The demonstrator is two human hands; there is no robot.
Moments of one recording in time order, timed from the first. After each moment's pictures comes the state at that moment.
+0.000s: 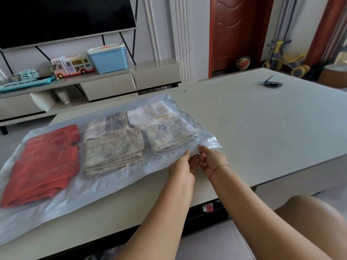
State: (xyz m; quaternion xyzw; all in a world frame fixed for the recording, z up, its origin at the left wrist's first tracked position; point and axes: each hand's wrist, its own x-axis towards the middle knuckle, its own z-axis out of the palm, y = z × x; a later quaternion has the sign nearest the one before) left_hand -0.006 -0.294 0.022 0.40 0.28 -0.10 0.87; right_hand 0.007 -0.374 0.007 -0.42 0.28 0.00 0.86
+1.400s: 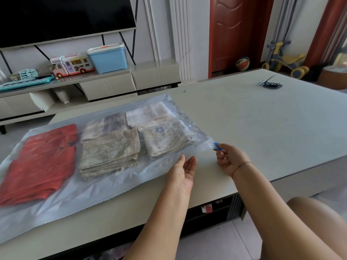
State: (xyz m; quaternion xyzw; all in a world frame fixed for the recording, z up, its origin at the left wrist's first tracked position) left_hand -0.019 -0.285 0.023 0.29 0.27 -0.10 0.91; right_hand 0.009 -0.431 0.009 -0.39 0.26 0.04 0.88
